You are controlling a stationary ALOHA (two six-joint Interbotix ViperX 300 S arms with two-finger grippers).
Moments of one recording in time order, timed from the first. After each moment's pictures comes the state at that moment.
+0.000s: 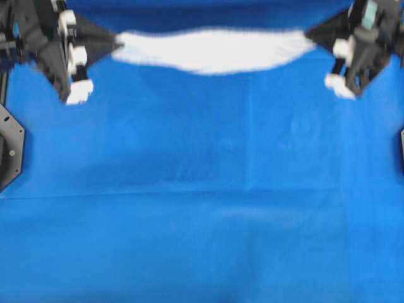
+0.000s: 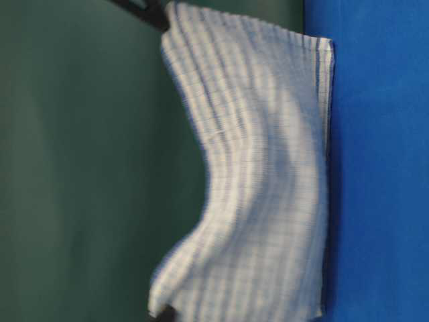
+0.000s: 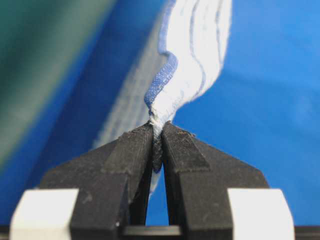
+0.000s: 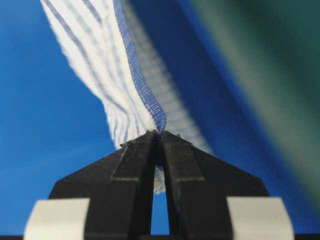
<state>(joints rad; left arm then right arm) 0.34 -0.63 1.00 -0.02 -0.04 0.13 -0.22 -0.57 0.79 -0.51 0.50 0.46</state>
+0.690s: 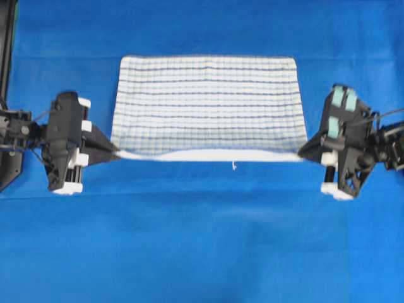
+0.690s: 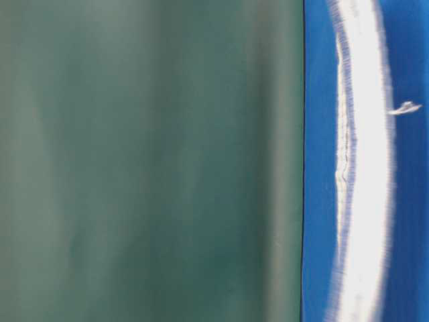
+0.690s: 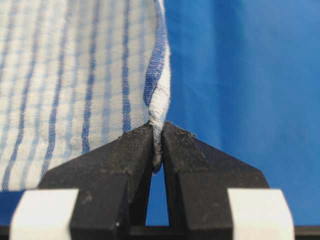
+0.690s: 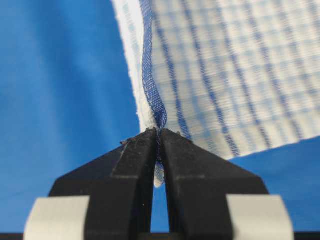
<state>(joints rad) -0.10 -0.46 1.18 -0.02 -0.17 -0.05 0.19 -0.39 0.97 -0.48 0.36 0.89</state>
